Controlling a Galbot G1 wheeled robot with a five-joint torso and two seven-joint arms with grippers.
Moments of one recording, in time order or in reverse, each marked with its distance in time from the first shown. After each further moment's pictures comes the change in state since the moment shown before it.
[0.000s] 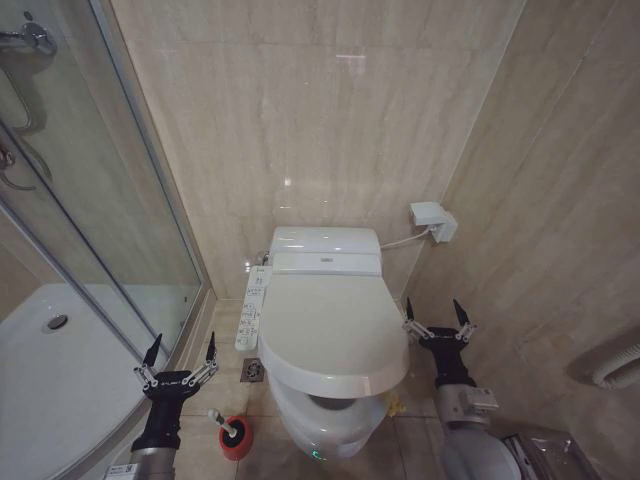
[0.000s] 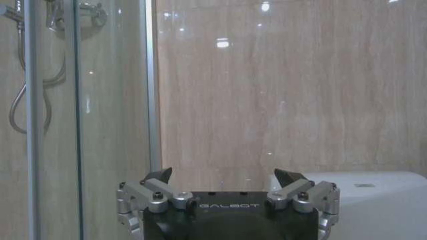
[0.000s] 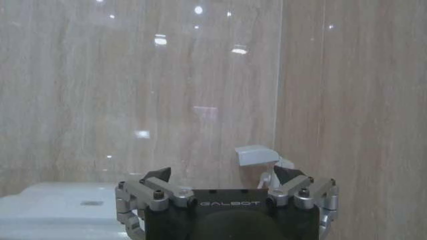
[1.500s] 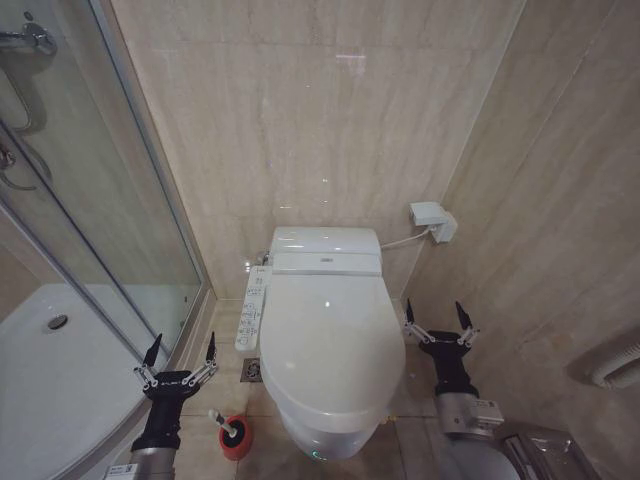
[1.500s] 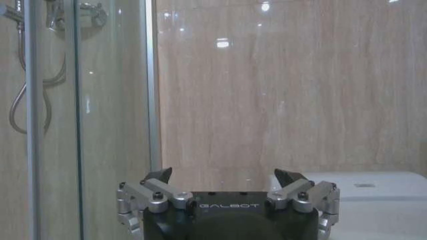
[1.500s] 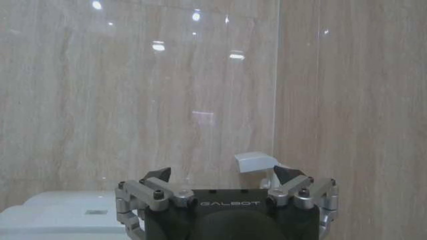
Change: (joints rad) left arm 0.000 0.000 0.000 0.000 0.000 0.000 0.000; right arm -0.037 0.038 -0.003 0.041 -0.032 0.016 -0.003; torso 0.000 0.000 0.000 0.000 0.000
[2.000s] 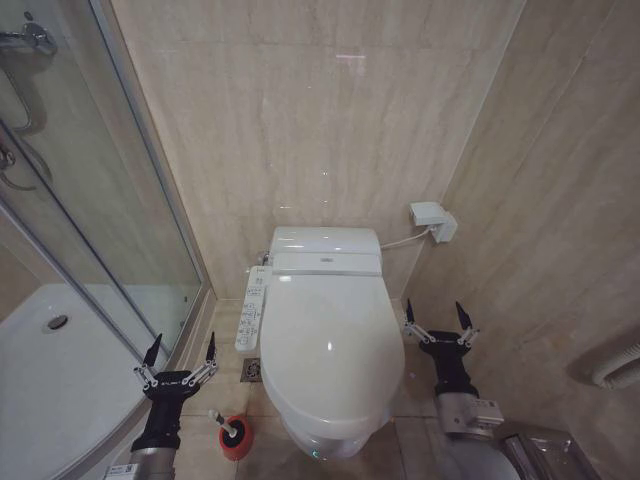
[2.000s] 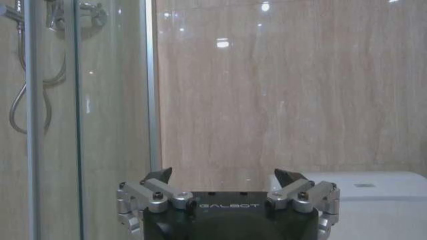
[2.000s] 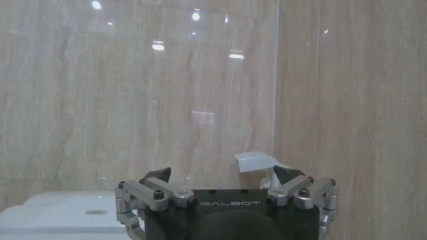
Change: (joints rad) left arm 0.000 0.000 0.000 0.000 0.000 0.000 0.000; right arm 0.000 0.000 0.000 0.000 0.001 -0.001 0.001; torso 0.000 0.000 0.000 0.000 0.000
